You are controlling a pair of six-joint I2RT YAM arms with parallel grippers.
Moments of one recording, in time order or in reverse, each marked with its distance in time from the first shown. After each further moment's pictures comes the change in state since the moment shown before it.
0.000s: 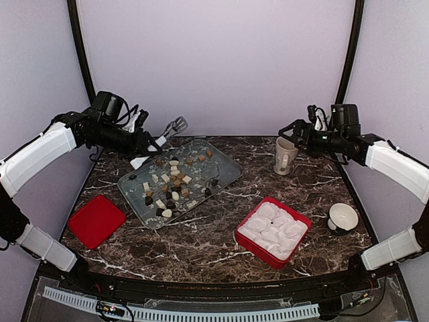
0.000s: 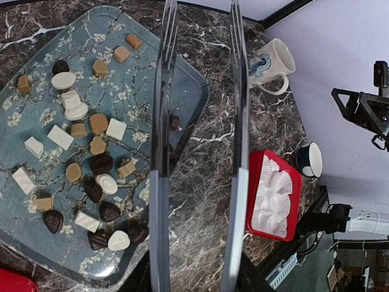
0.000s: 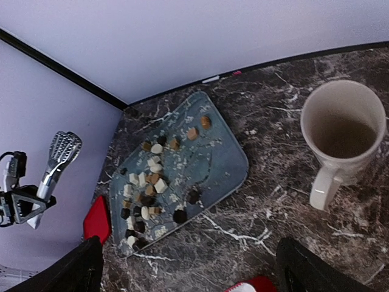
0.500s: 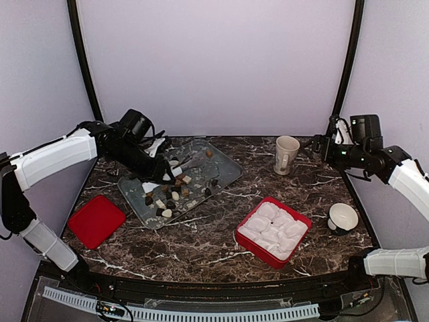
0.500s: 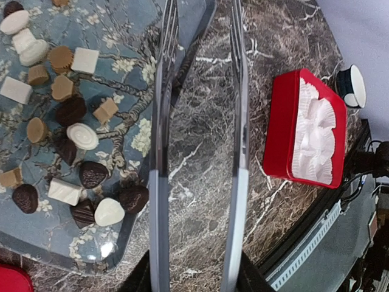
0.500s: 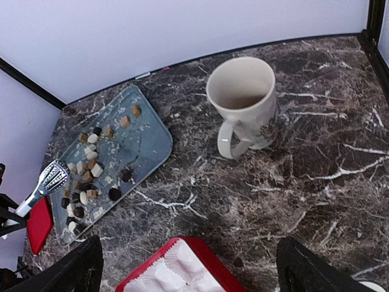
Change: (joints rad) left arm -0.162 0.095 -0.054 -0.084 -0.084 0.111; right arm 0.000 -0.291 -0.091 -0.302 0.277 -0.136
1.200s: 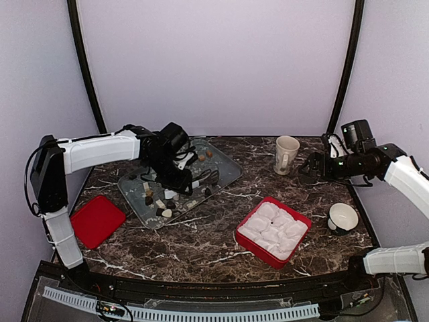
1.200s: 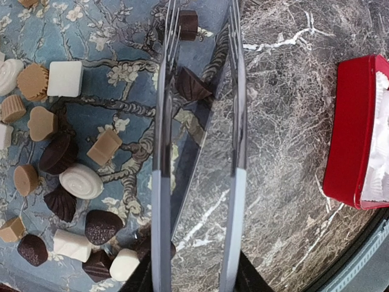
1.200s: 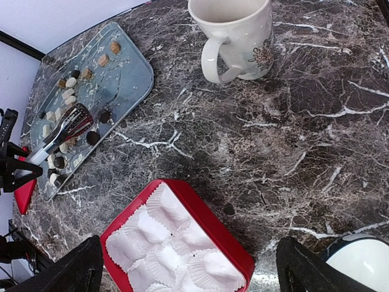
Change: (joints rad) left arm -0.124 0.339 0.177 -0.013 -0.193 0.079; right arm -0.001 0.049 0.007 -0.239 -0.051 -0.058
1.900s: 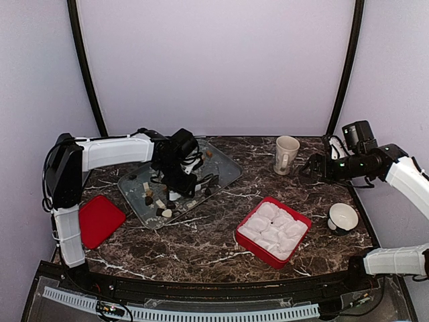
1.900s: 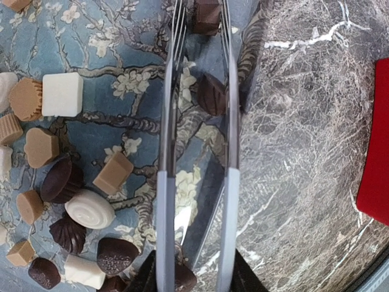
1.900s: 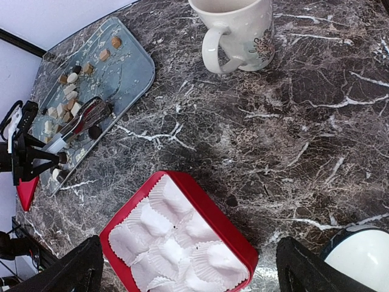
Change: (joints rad) left arm -0.016 0.123 0.066 -0.003 -0.089 0.047; right arm 0.000 -0.014 0.000 -0.034 -0.015 0.011
